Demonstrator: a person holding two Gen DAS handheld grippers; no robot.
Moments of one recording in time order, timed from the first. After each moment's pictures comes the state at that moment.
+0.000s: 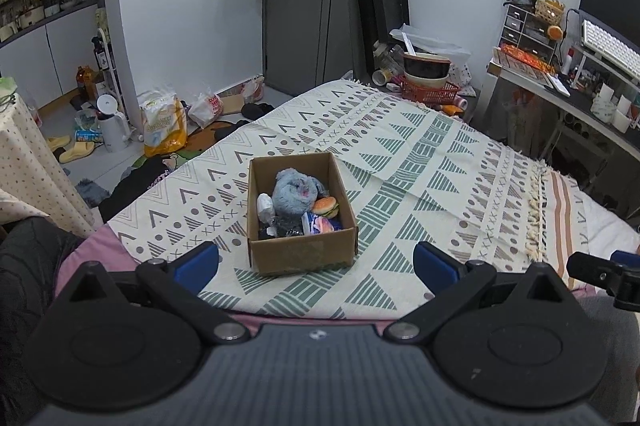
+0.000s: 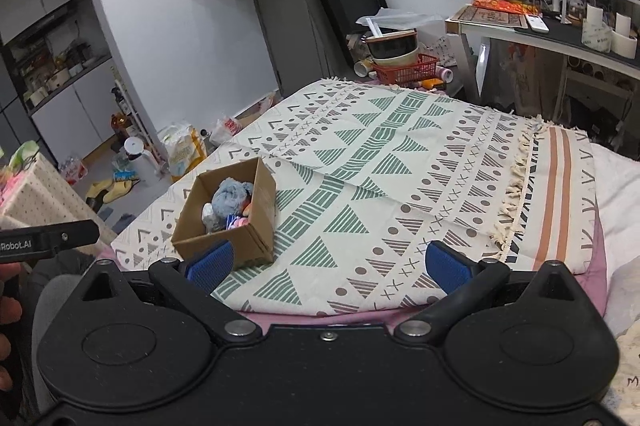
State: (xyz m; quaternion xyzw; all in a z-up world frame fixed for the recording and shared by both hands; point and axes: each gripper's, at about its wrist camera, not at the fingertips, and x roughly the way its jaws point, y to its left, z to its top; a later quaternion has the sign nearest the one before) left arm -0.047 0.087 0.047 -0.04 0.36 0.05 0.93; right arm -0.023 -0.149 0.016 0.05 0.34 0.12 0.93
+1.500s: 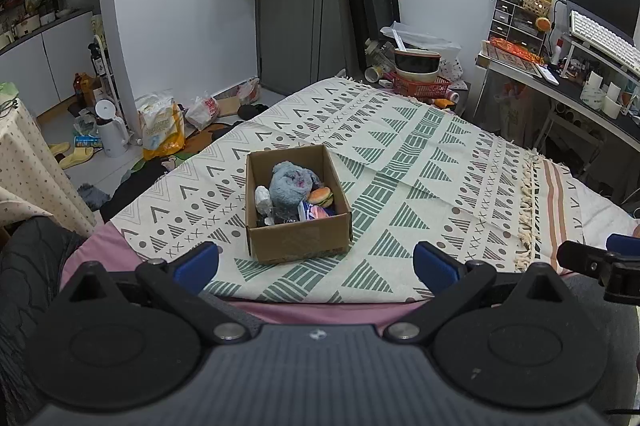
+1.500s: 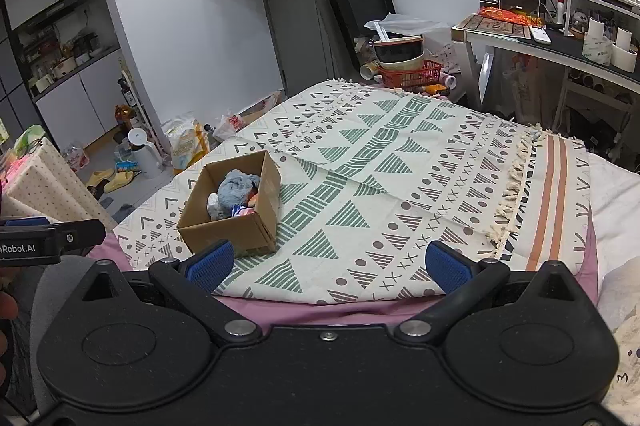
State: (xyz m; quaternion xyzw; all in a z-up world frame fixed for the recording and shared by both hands) left arm -0.072 0.080 0.051 -0.03 0.35 0.04 0.93; right arm -0.045 -0.144 0.021 0.03 0.33 0.12 0.94
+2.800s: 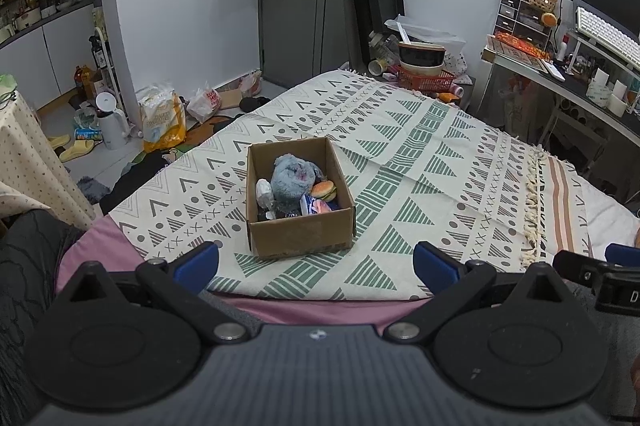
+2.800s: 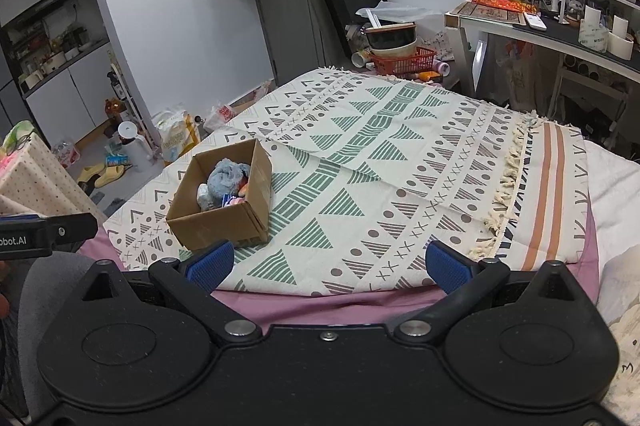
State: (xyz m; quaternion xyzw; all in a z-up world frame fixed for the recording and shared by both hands) left arm -0.063 0.080 0.036 -0.04 0.36 0.05 0.93; right arm -0.037 -0.139 0.007 0.03 0.34 0.11 0.93
